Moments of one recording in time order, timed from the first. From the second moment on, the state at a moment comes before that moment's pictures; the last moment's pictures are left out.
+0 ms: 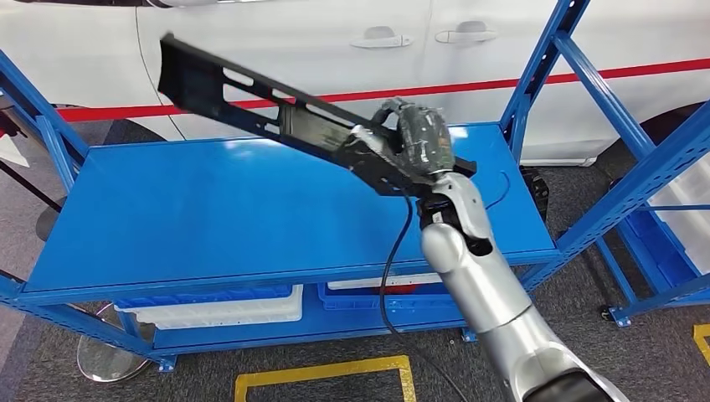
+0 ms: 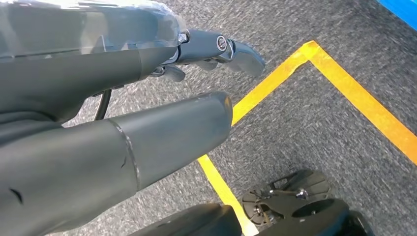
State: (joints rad) left arm -0.06 -0.22 0.93 -0.21 -1.43 0.34 -0.12; right arm -0.75 0.09 0.52 -1.31 0.73 -0.26 0.07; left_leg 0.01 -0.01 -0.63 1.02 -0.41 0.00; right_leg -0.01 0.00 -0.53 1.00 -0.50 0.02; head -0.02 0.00
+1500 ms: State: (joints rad) left arm -0.07 -0.23 1.15 -0.21 -1.15 0.16 -0.54; right arm -0.03 -0.04 0.35 -1.96 0.10 -0.39 -0.38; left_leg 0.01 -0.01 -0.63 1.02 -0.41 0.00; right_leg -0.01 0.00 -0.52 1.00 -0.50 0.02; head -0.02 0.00
